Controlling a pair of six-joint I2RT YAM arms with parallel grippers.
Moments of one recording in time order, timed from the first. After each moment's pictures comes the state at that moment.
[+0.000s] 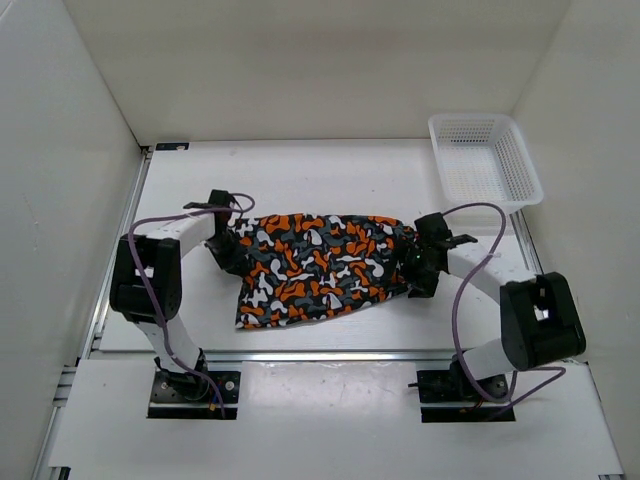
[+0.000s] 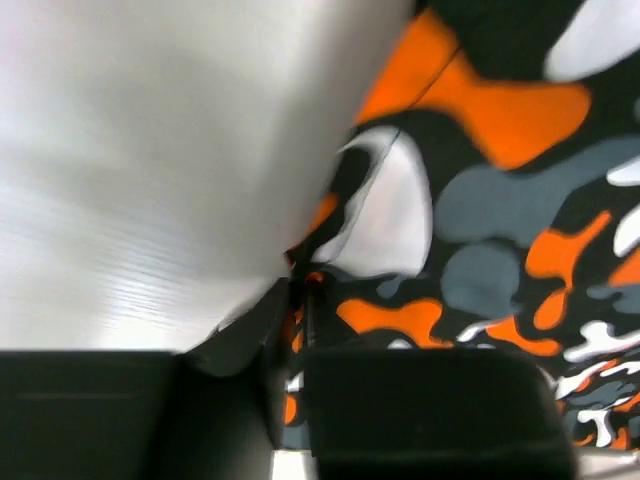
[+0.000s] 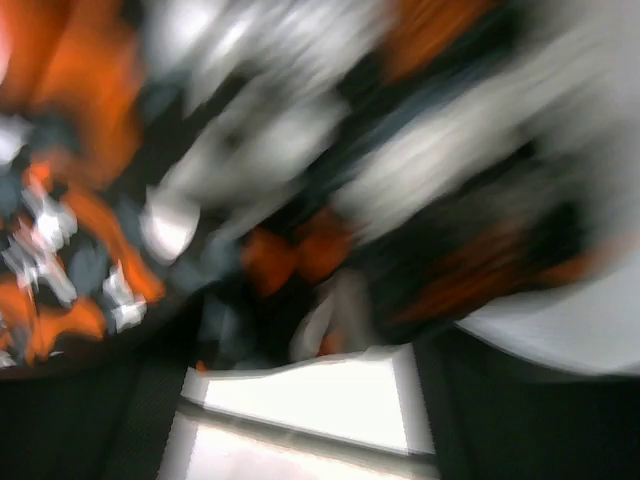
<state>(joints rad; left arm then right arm) -0.18 1.74 1.06 -0.76 0.08 -0.71 0.28 1.46 0.76 -0.51 -0.21 0.67</state>
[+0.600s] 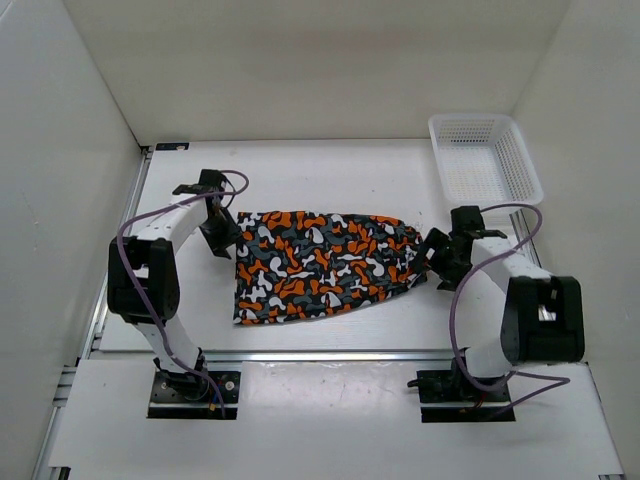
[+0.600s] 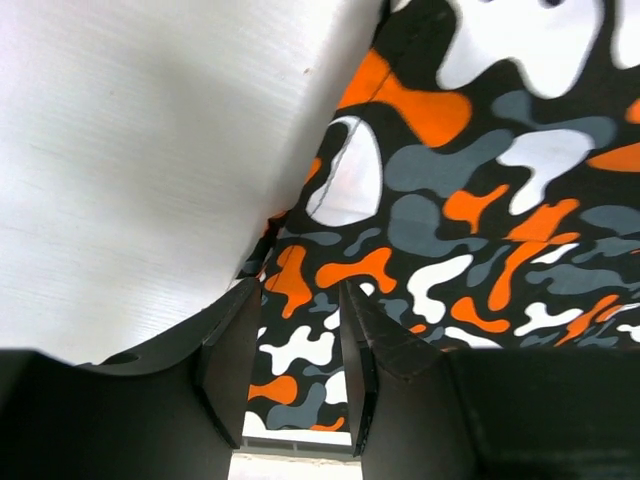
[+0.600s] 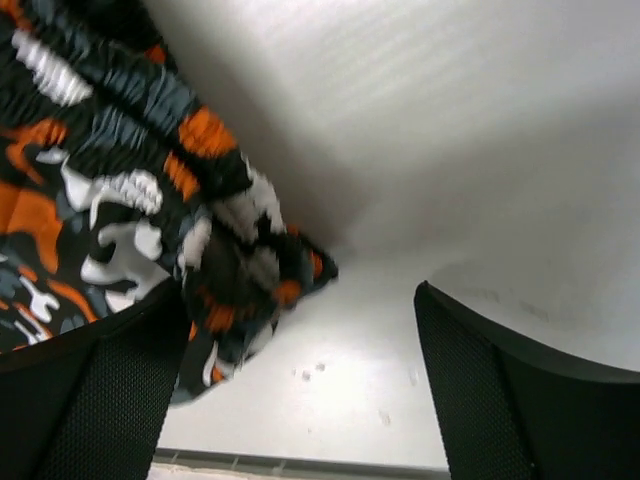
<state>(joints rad) -0.12 1.73 1.24 -0.85 0.01 -0.63 0.06 1.43 0.79 -0.58 -0.15 0.60</state>
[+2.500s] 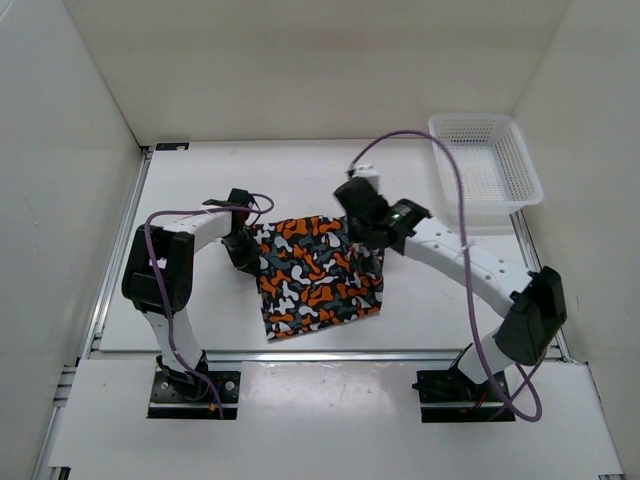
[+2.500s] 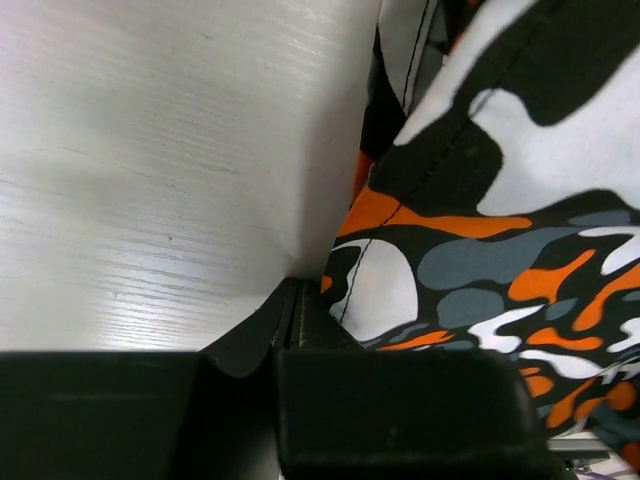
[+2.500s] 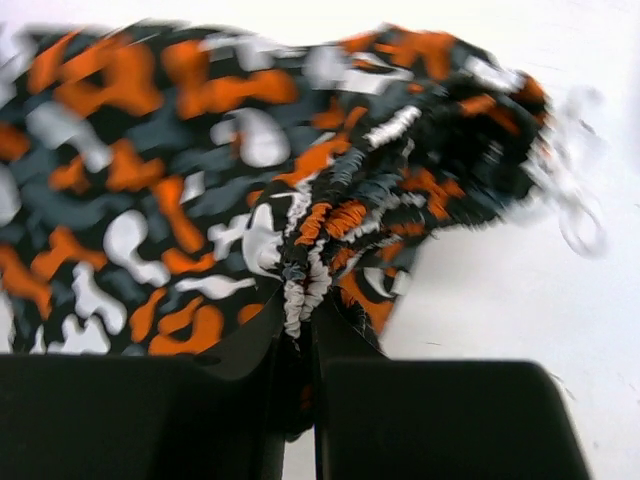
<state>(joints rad) -0.26 1.83 1.14 -0.76 0.07 -0.70 0.82 1.52 1.38 -0.74 0.44 0.46</state>
